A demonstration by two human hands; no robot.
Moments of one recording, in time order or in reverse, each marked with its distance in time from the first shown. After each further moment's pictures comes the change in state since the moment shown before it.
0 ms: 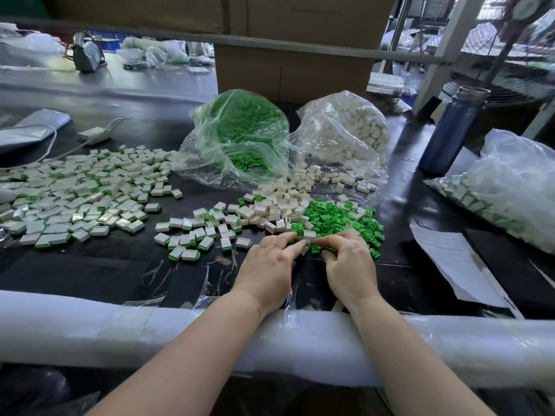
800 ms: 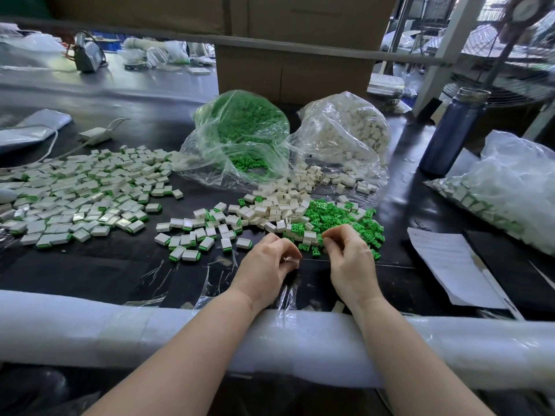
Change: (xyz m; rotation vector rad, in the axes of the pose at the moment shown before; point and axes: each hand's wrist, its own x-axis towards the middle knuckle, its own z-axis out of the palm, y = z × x) left_hand -0.004 -0.001 -0.011 -0.411 0.066 -0.125; right_hand -0.002 -0.002 -0.001 0.322 0.083 0.005
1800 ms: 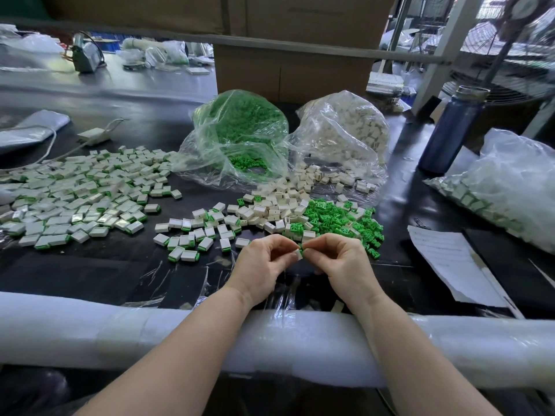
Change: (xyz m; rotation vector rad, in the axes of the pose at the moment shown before) left_hand 0.002 -0.005 -0.001 -0.448 0.013 -0.079; right_hand -0.002 -0.006 -0.002 0.412 -0.246 0.056
